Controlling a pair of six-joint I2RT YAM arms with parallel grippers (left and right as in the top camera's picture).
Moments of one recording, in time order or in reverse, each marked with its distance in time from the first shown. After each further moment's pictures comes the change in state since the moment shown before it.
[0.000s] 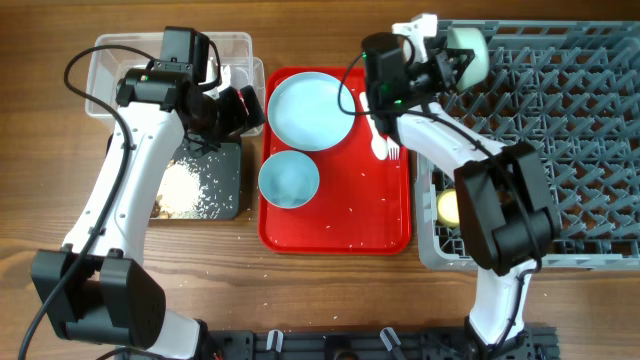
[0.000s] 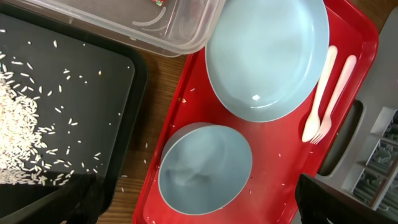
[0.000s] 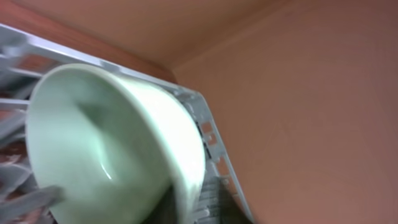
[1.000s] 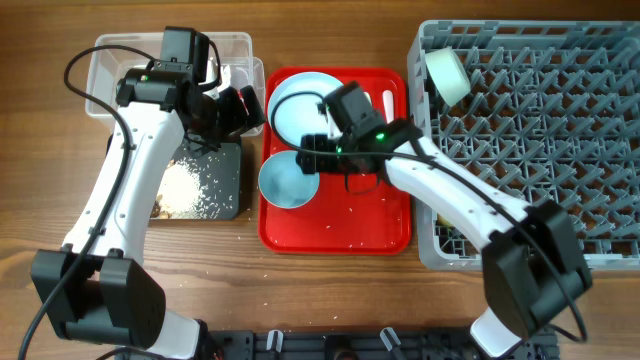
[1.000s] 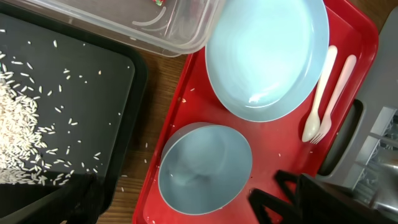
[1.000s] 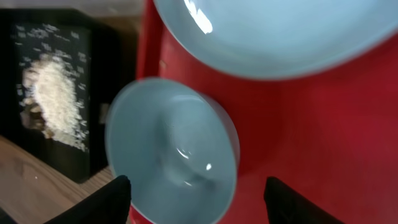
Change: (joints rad) left arm 0.000 0.000 0.000 0.000 0.000 0.000; right arm 0.203 -0.261 -0.125 -0.677 -1.695 1.102
